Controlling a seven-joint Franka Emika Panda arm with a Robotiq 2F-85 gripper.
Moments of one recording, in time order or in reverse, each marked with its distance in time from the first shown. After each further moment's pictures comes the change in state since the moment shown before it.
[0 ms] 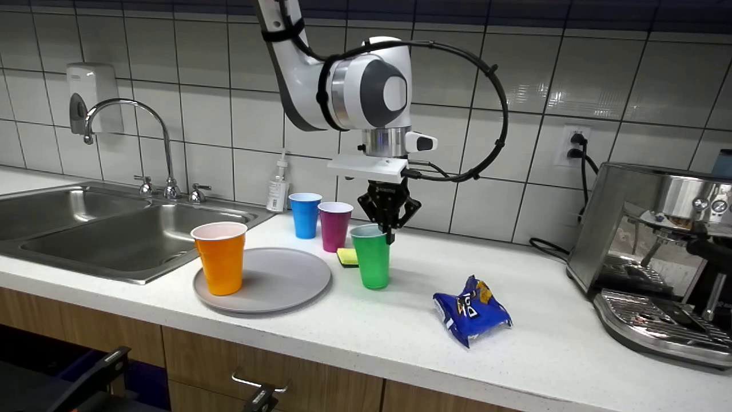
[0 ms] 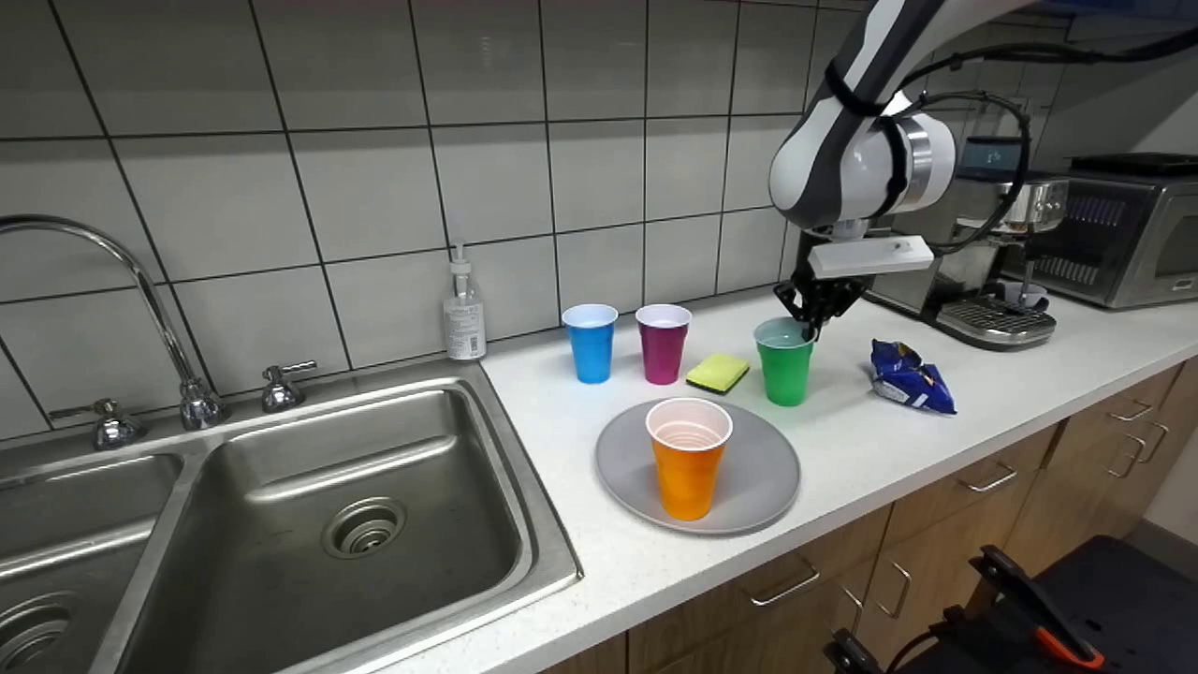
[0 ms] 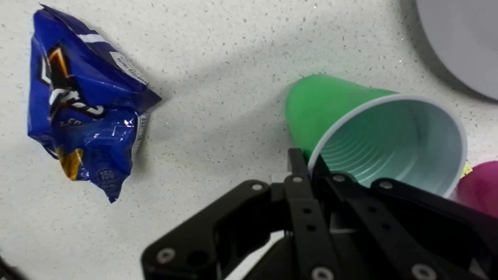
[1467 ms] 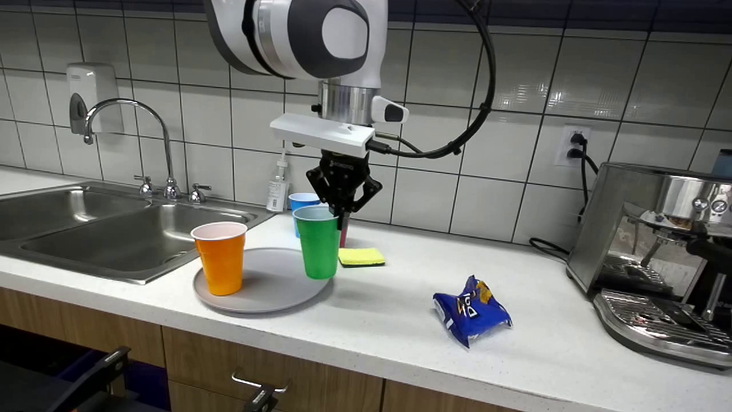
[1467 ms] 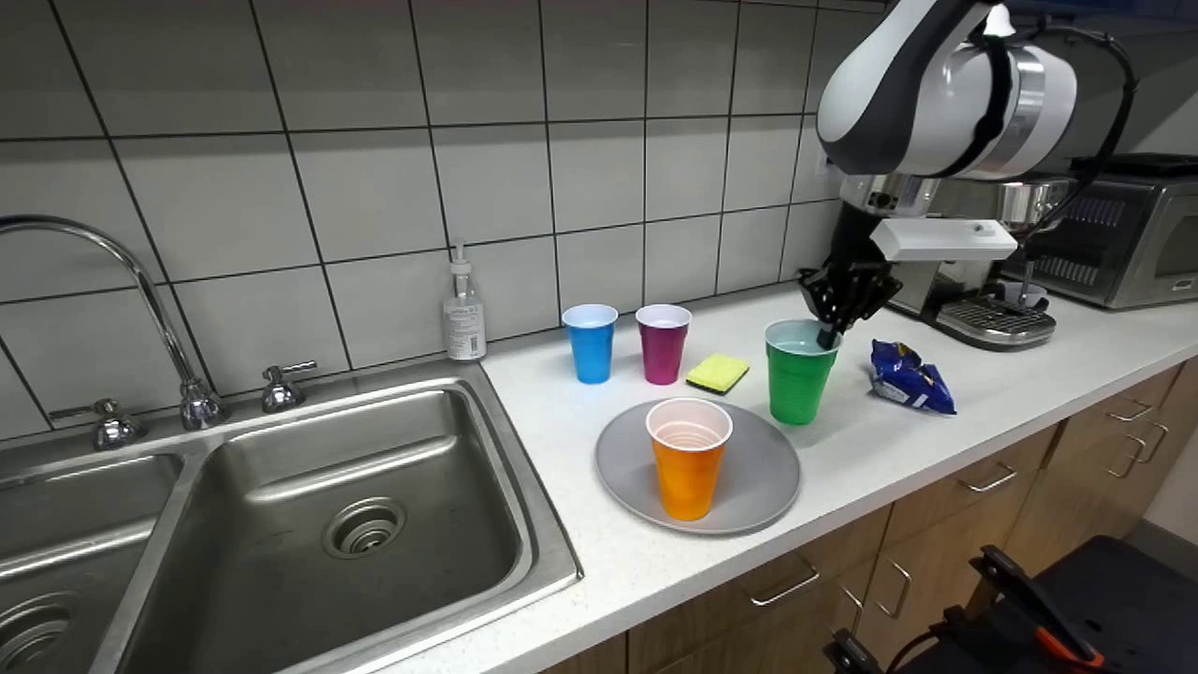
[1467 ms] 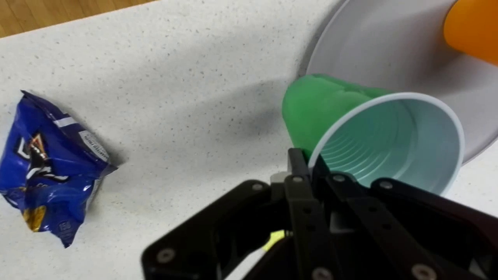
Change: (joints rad) arm 0.021 -0.392 0.025 -0.355 0.165 -0.050 -0.261
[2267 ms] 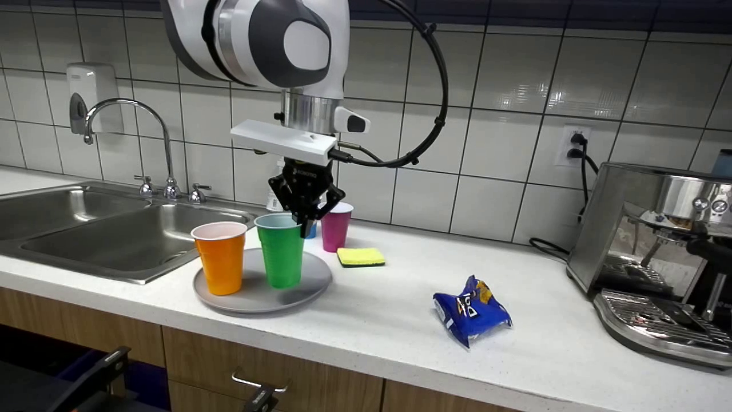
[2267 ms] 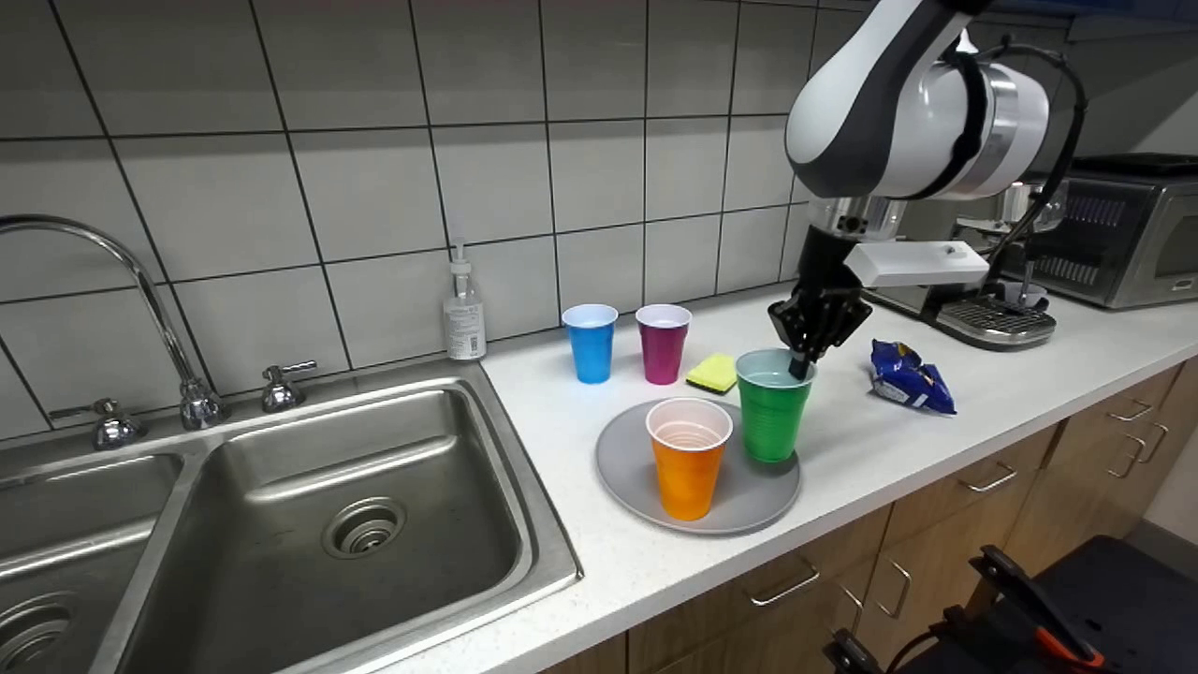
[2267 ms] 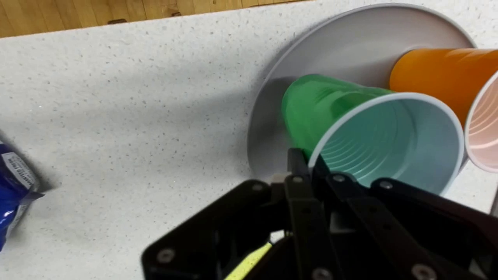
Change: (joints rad) arm 0.076 -0.009 0.040 -0.057 0.022 -0.002 -0.003
